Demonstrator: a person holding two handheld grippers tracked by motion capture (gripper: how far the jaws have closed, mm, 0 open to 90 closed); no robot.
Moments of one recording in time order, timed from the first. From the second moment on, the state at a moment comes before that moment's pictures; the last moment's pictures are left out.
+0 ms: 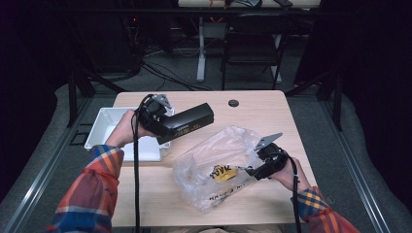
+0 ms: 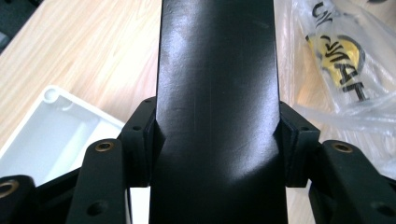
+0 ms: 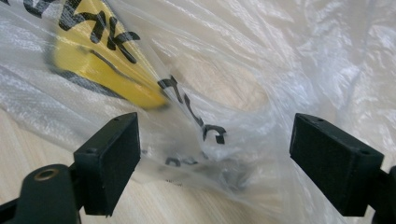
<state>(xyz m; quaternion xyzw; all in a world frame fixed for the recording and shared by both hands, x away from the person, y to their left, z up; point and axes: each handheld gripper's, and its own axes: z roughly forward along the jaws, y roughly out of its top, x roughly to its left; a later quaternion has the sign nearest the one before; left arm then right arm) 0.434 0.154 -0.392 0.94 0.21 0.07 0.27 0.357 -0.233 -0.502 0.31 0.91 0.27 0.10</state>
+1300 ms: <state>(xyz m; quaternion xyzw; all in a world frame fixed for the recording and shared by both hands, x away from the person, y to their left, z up) 0.432 0.291 -0.420 0.94 0.23 0.10 0.24 0.340 -0.294 -0.508 0.39 0.87 0.27 0.10</state>
